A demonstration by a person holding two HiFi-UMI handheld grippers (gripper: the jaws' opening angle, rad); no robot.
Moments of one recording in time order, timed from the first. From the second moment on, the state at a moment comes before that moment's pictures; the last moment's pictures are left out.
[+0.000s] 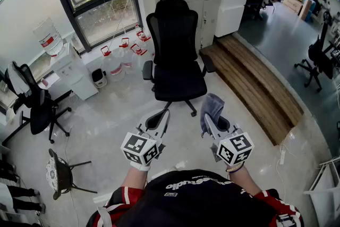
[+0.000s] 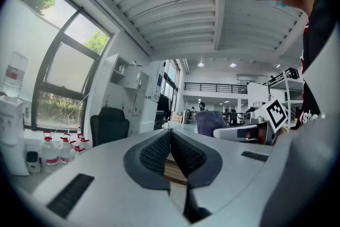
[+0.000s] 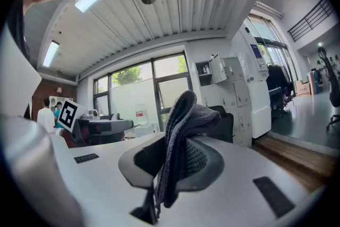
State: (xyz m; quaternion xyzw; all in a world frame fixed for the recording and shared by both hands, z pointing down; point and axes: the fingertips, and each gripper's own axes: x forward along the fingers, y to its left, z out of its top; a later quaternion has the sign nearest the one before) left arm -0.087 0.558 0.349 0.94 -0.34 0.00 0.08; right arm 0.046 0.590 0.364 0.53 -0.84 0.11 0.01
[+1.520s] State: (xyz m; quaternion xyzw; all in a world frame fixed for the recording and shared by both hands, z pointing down) left arm -0.168 0.490 0.384 0.94 -0.32 -0.01 0.10; right arm -0.028 0.515 0.392 0.56 -0.82 0.10 0.03
